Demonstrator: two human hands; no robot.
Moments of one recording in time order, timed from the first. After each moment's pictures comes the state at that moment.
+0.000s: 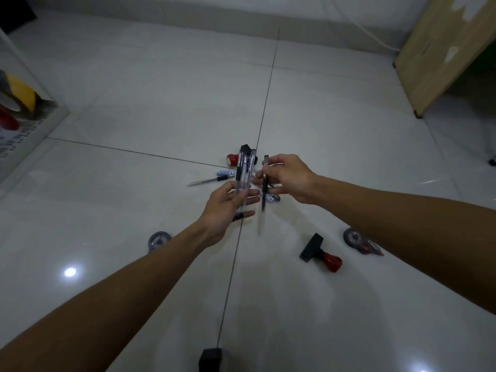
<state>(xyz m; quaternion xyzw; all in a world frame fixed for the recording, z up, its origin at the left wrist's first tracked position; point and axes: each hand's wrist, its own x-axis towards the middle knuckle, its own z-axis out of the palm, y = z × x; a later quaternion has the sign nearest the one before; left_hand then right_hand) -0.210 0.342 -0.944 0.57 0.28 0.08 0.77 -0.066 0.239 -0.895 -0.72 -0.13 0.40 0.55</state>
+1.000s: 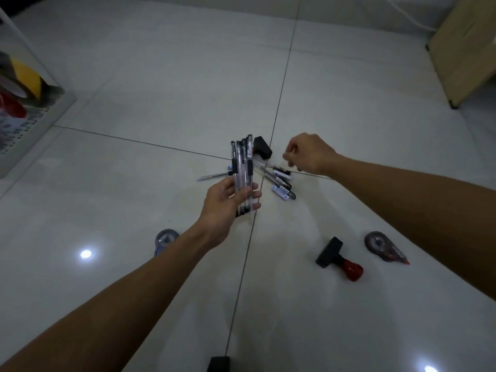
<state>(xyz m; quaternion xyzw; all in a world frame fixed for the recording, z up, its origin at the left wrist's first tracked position) -0.213 0.359 -0.953 0.53 0.31 0.14 0.77 0.000 0.267 -0.915 -0.91 -0.33 0.21 0.16</state>
